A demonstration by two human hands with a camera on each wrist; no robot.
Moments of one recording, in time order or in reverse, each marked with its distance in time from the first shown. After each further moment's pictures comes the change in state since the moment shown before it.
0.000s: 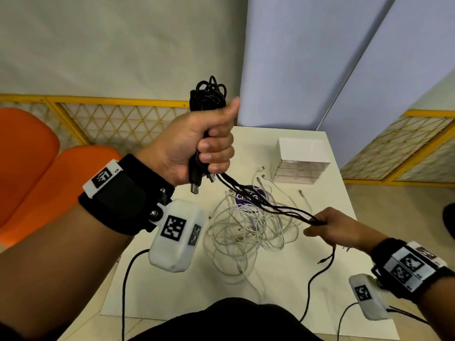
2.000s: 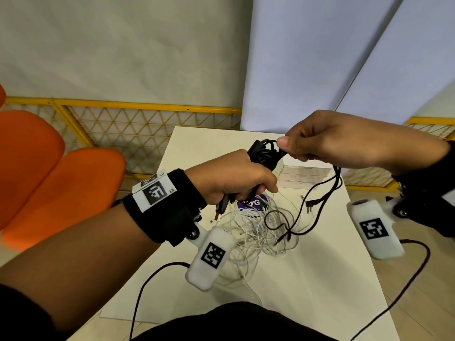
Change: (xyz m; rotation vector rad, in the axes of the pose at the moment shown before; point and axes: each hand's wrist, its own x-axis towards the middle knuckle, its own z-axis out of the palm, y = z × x) left_hand 0.020 -0.031 0.036 0.732 0.163 -0.283; right_hand -0.070 -0.212 -0.063 -0.355 0.076 -0.465
